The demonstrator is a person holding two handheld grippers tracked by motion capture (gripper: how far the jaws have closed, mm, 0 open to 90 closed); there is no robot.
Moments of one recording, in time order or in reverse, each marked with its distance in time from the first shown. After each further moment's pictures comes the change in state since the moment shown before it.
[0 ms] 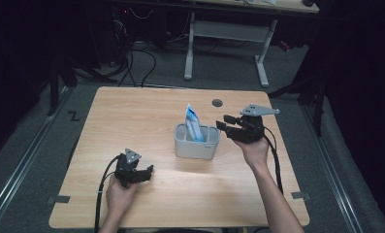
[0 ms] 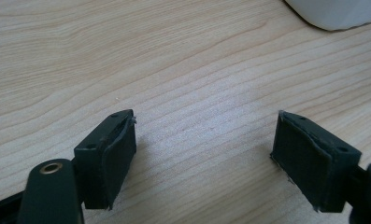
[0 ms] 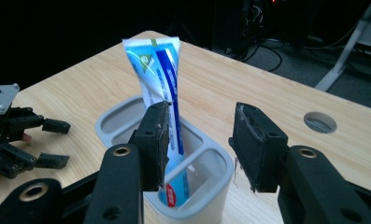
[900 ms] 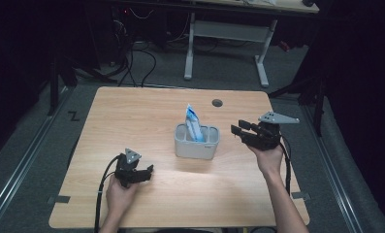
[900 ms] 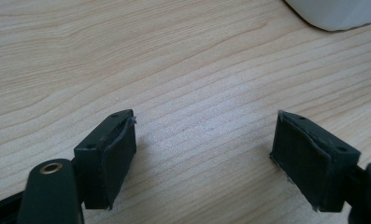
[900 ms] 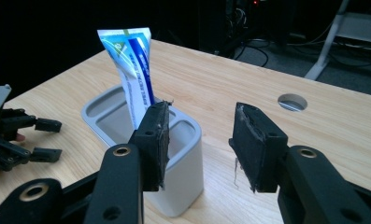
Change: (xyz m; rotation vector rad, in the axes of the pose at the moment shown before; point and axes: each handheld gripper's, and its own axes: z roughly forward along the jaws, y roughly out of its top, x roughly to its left) left arm 0.000 0.000 0.000 -0.001 0.001 -0.002; right arm -0.019 -0.026 -0.034 -0.034 -0.040 0.073
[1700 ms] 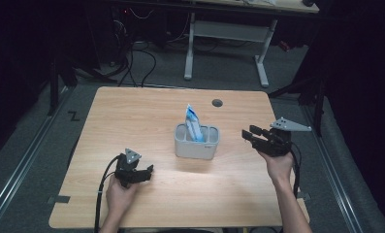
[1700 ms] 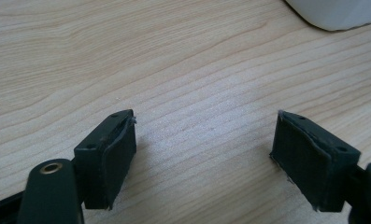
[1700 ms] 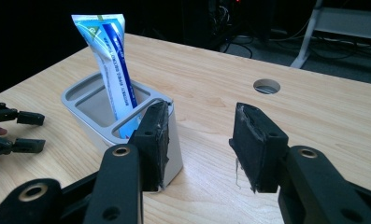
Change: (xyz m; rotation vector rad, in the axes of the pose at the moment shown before) left arm 0.000 0.000 0.000 0.001 0.001 0.000; right arm -0.015 -0.020 -0.023 -0.001 -0.057 0.028
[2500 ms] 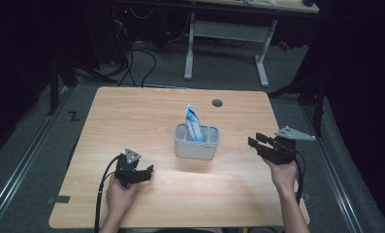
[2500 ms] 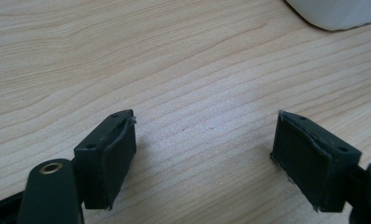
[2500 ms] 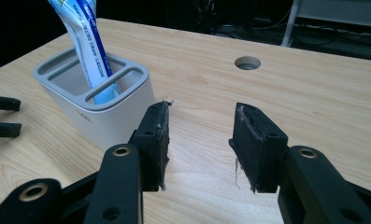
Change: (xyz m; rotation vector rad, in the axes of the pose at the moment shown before) left arm 0.000 0.000 0.000 0.000 0.001 0.000; right arm -0.010 -0.027 -0.009 0.027 -0.060 0.023
